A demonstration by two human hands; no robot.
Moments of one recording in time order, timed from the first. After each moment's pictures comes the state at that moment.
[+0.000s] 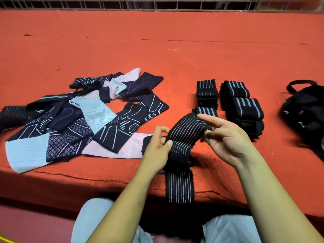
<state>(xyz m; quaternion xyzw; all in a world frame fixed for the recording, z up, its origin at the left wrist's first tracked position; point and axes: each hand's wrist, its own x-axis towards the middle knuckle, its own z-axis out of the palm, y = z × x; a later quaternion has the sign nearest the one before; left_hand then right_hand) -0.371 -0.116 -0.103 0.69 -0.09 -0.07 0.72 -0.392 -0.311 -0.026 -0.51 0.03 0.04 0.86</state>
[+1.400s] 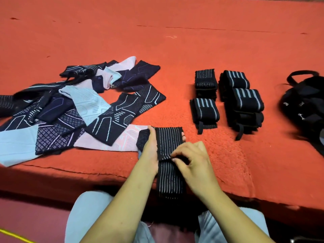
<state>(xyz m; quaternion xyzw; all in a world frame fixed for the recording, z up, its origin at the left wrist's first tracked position) -0.361 -0.134 -0.124 0.35 0.14 -0.32 0.87 -0.439 -0.263 -0.116 -0.90 -0.13 -0.19 0.38</state>
